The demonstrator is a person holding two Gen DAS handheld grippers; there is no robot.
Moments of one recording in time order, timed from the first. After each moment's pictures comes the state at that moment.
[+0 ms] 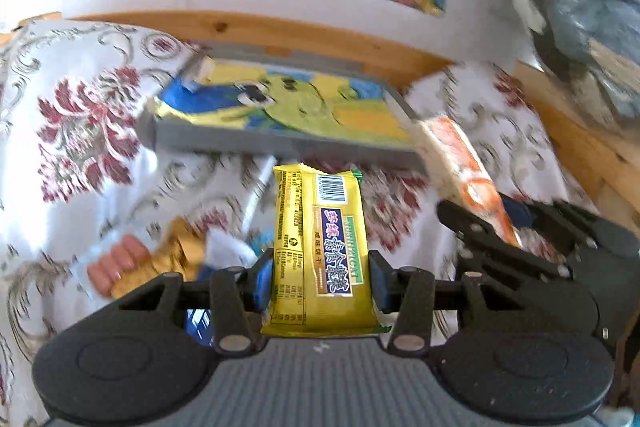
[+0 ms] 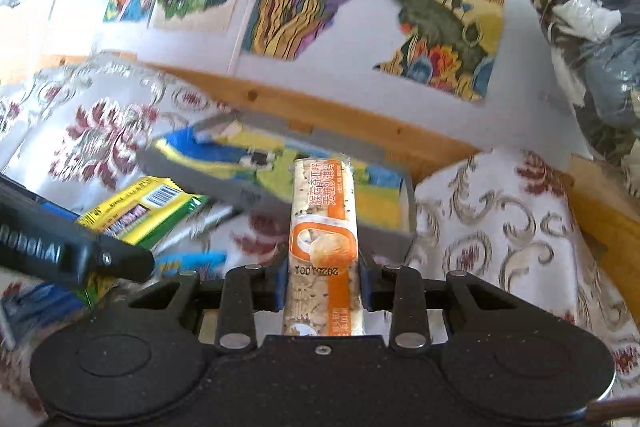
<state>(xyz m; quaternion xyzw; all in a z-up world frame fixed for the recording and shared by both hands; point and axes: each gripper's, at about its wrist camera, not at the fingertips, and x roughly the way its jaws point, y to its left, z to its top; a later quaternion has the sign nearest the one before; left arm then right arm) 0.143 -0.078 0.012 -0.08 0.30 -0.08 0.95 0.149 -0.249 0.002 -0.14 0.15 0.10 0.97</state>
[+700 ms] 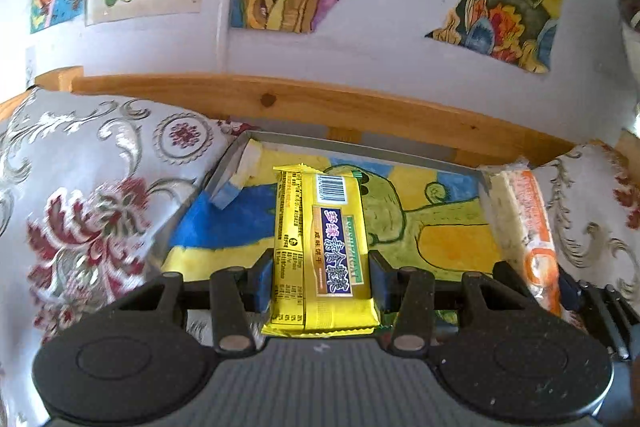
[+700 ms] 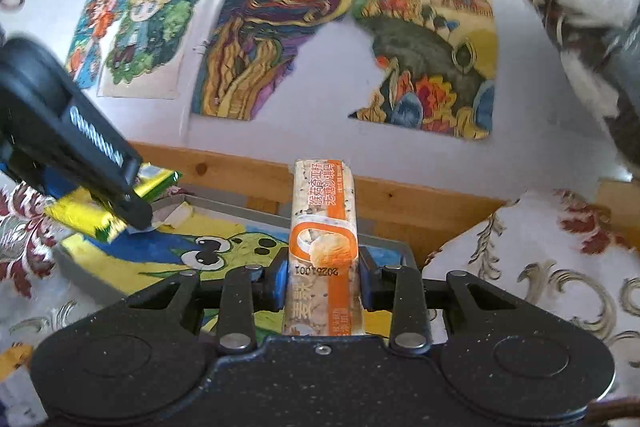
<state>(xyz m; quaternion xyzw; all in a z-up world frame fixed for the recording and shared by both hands) 0.308 -0.081 0.057 -0.06 0.28 0.03 0.96 0.296 -0.254 0.002 -0.07 0.07 0.10 0.99</state>
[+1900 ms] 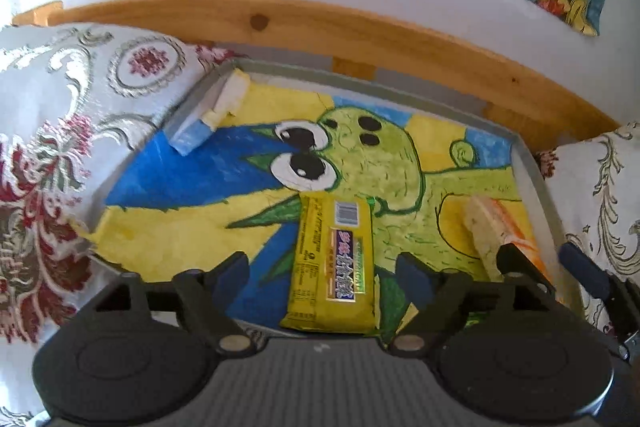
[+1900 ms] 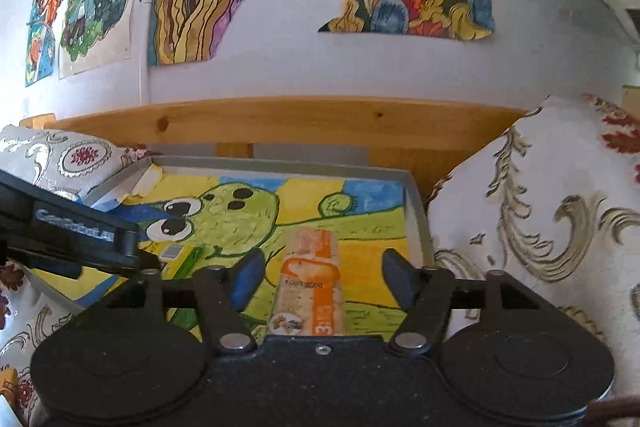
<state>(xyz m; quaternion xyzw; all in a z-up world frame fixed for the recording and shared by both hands) 0.364 -0.083 0.011 -0.10 0.35 0.04 0.93 0.358 -0.273 -0.005 -0.01 0.18 0.10 0.98</state>
